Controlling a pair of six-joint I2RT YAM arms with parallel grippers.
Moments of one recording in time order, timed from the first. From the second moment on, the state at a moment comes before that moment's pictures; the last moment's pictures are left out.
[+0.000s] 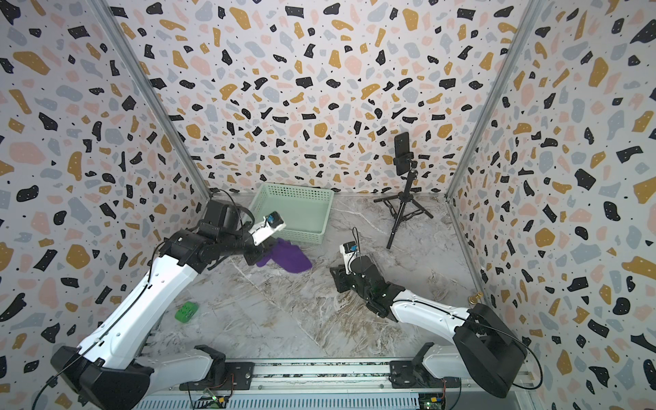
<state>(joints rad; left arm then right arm) -0.41 1.18 1.25 -0.92 0.33 0.65 0.83 1.28 0.58 0.24 0.03 0.38</state>
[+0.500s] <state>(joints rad) -0.44 0.92 1.03 -1.14 0.54 1.06 0.96 1.47 0.59 0.43 -0.38 0.15</state>
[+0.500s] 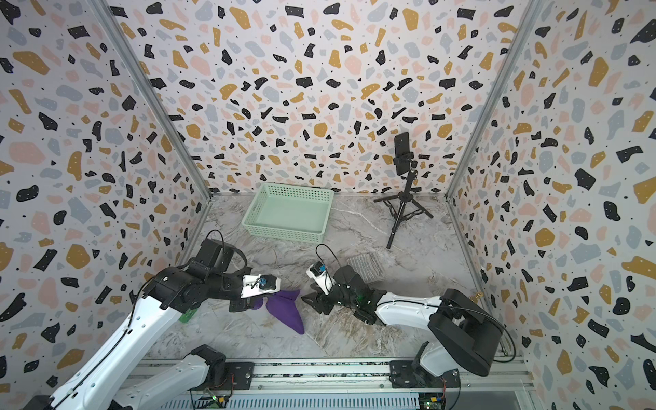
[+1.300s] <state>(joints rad) -0.46 0.92 1.02 -1.19 0.60 1.15 1.03 1.52 0.63 0.57 -0.63 0.16</state>
